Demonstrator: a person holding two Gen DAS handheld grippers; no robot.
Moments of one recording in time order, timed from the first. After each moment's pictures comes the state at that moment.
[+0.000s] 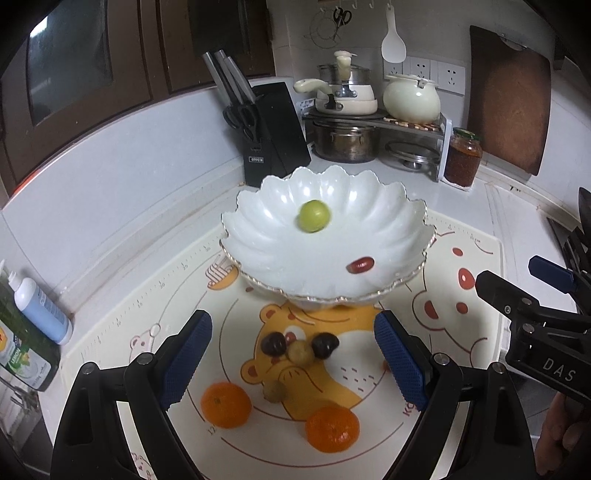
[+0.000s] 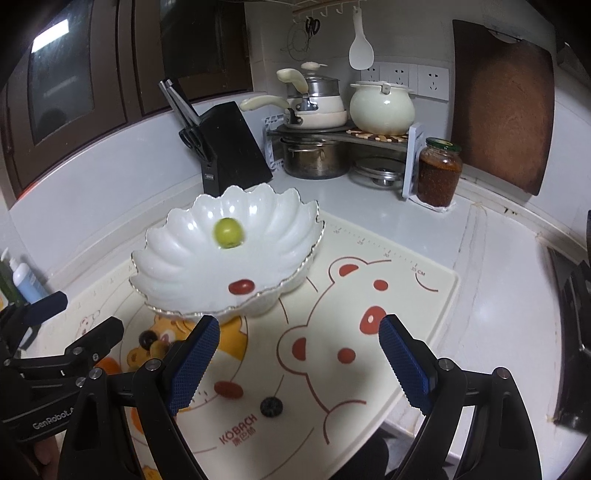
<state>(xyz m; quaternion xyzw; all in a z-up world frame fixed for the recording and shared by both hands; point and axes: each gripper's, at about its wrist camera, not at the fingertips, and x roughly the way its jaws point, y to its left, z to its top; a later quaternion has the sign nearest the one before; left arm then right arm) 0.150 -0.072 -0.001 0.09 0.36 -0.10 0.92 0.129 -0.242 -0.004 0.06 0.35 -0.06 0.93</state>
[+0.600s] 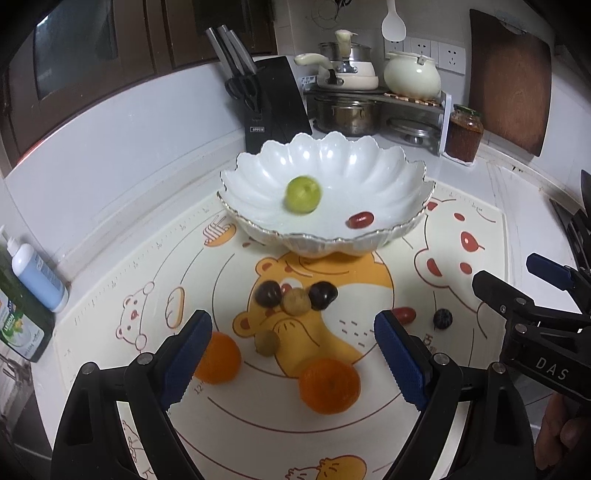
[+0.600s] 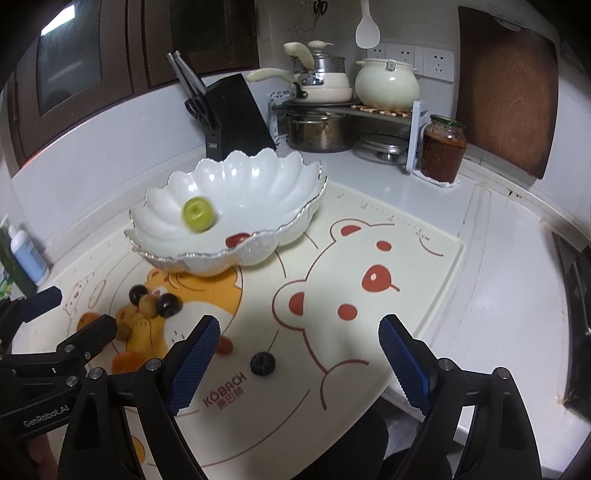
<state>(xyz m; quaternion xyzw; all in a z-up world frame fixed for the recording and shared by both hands) 0.121 -0.068 -0.036 0.09 0.39 -0.09 0.91 0.107 -0.240 -0.041 0.05 0.37 -0.04 0.93</state>
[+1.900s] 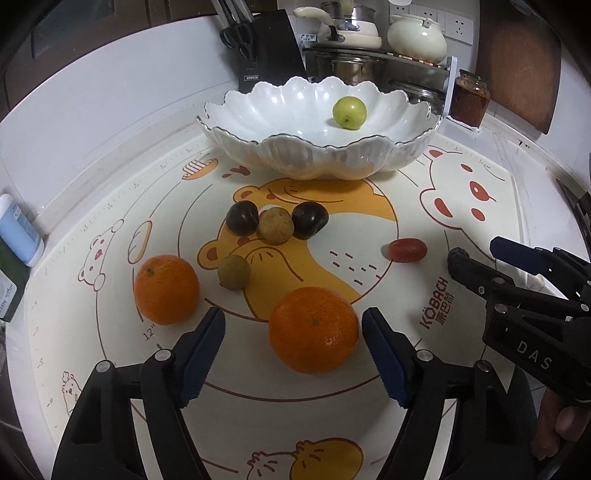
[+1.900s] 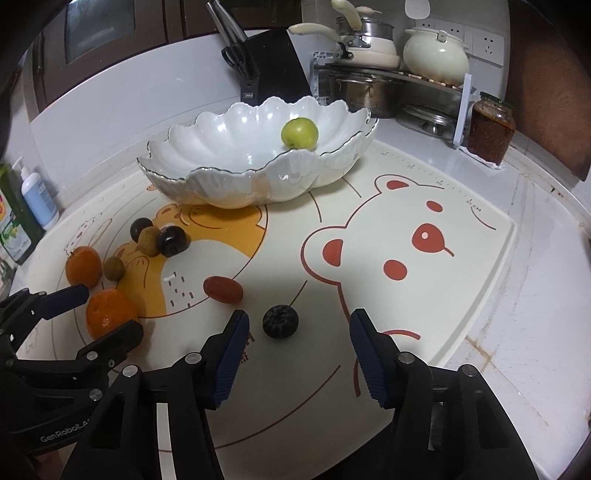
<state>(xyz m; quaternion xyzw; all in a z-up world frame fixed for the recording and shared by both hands) 0.116 -0.074 -0.097 0.07 0.44 -0.09 0.89 0.118 -0.226 -0.095 0.01 0.42 0.03 0.91</state>
